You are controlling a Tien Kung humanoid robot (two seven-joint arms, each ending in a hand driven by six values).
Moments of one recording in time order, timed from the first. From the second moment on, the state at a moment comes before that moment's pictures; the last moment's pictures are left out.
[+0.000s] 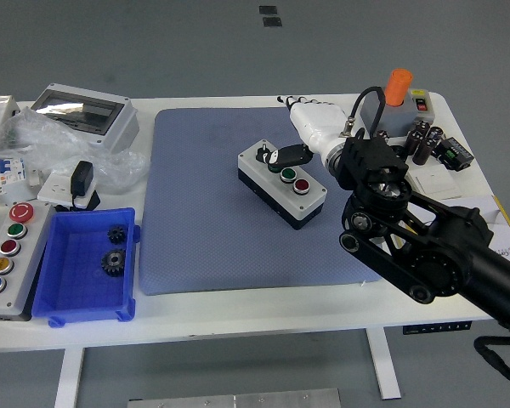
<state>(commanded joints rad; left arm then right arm) -0.01 0.16 -1.42 -0.18 1.09 0.00 0.25 0.75 -0.18 0.71 1.33 -2.01 0.08 -0.65</state>
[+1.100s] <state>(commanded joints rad) -0.02 0.16 -1.45 -0.18 1.12 -0.04 0.23 0.76 -0.09 0.63 1.05 -1.80 0.01 -0.65</state>
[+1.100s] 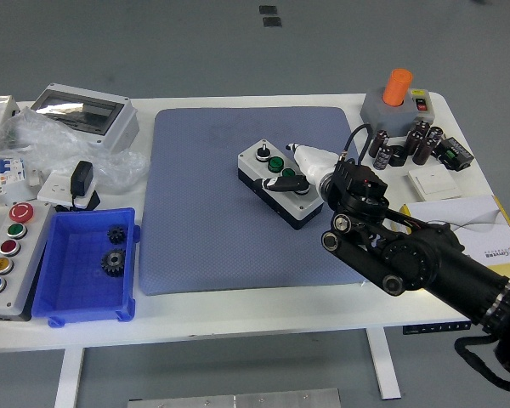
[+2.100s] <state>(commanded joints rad) -0.02 0.15 -1.45 -0.18 1.12 -0.04 0.22 0.78 -0.07 0.50 1.03 -1.87 -0.02 -0.65</state>
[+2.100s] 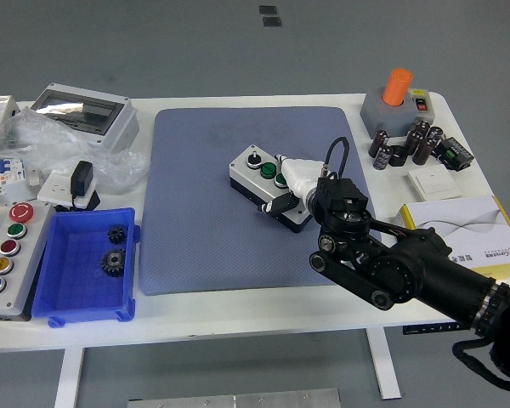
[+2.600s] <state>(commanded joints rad) -0.02 0.15 -1.44 -0.18 1.11 -0.04 0.22 0.79 -0.10 0.46 1.06 -1.89 -0.03 -0.65</state>
